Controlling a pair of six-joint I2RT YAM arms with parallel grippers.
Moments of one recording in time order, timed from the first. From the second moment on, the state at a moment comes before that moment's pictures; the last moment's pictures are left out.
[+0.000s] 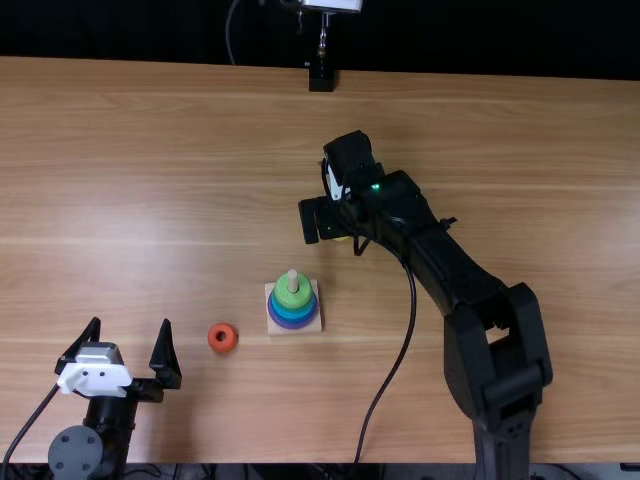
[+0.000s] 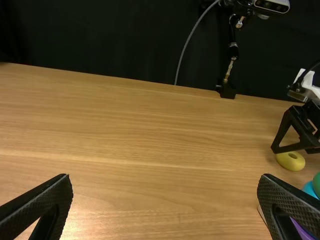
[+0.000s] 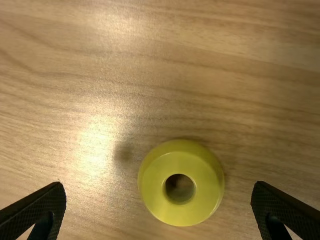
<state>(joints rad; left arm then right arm) -0.05 0.01 0.03 -0.08 0.02 -0.19 0.43 2.21 1.74 -0.71 -0.06 0.18</state>
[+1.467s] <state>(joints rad) -0.05 0.01 0.03 -0.08 0.02 -0.19 0.43 2.25 1.74 -0.74 0.08 0.11</state>
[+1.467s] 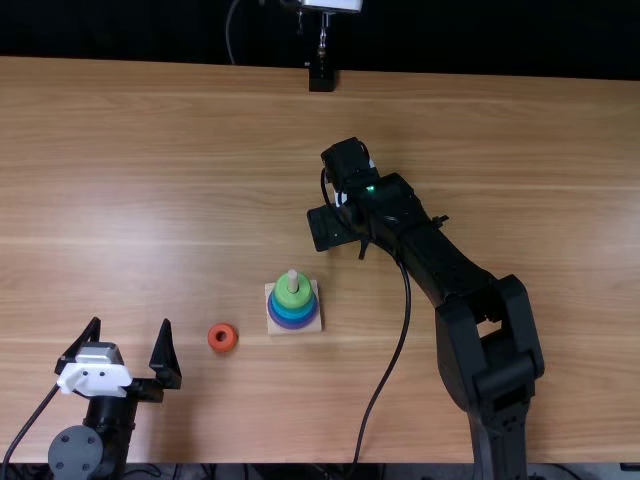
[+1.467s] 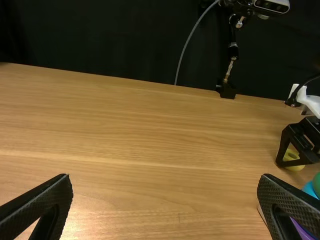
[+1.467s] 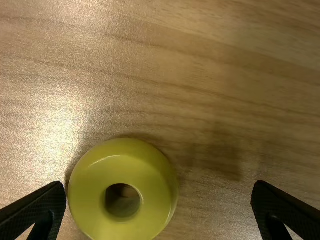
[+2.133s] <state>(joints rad) -0.05 0.01 0.03 -0.08 0.02 -0.19 0.43 2.25 1.74 -0.74 0.07 0.11</state>
